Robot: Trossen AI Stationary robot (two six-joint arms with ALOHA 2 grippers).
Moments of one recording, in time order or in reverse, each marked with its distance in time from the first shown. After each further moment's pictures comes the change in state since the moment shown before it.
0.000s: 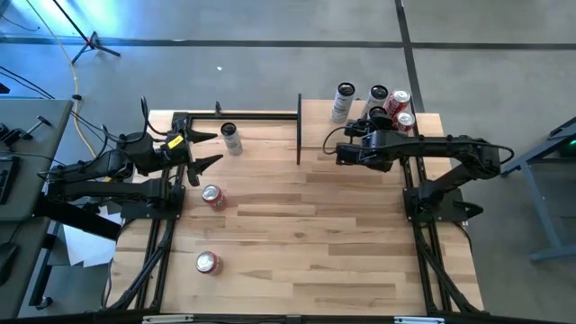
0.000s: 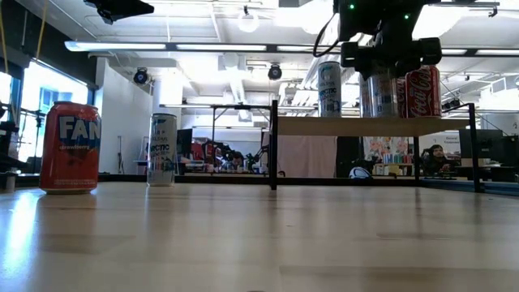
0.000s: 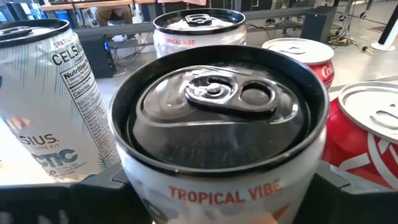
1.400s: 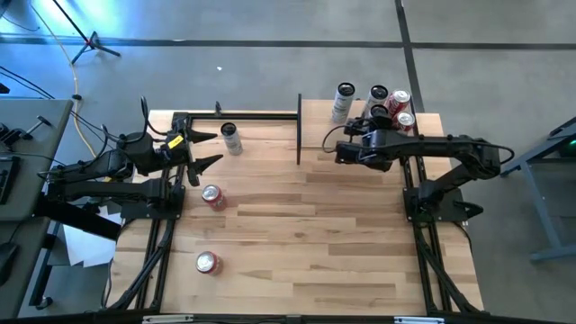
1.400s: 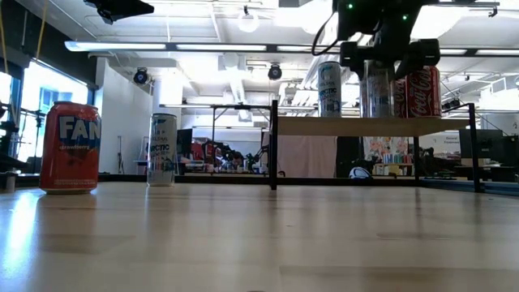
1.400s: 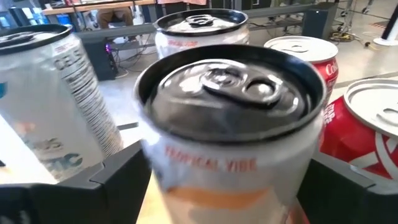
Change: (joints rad) left arm 0.000 0.000 0.000 0.000 0.000 0.000; right arm 0.002 0.000 0.000 0.026 -0.005 -0.003
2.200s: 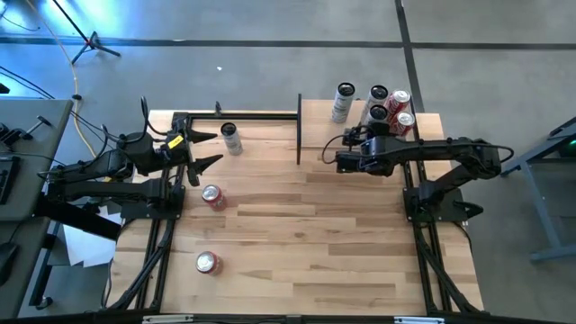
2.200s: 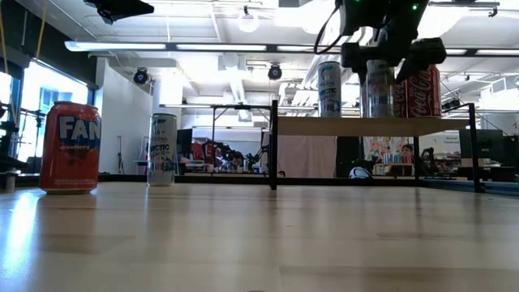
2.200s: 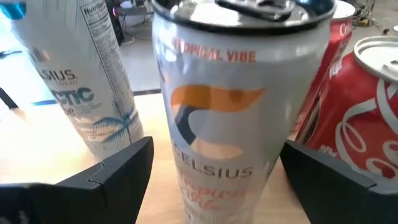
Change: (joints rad) left arm 0.000 0.000 0.000 0.000 0.000 0.000; right arm 0.072 0.000 0.000 -0.060 -0.117 0.004
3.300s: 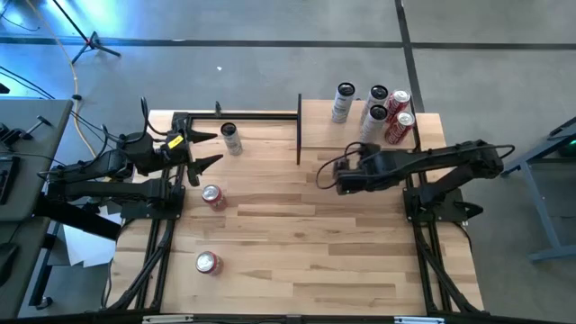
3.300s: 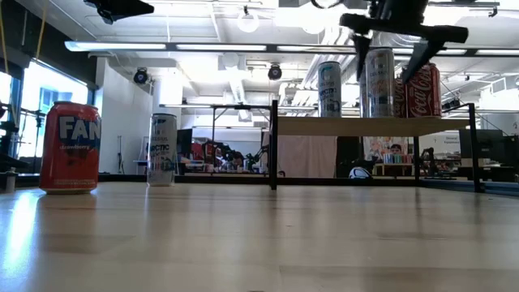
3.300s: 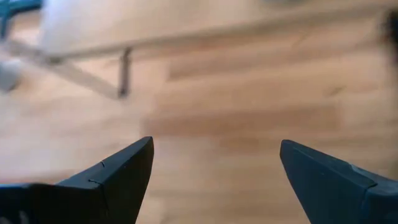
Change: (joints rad) left arm 0.000 0.000 0.000 0.000 0.000 0.000; right arm 0.246 0.001 0.145 0.019 -0.602 0.114
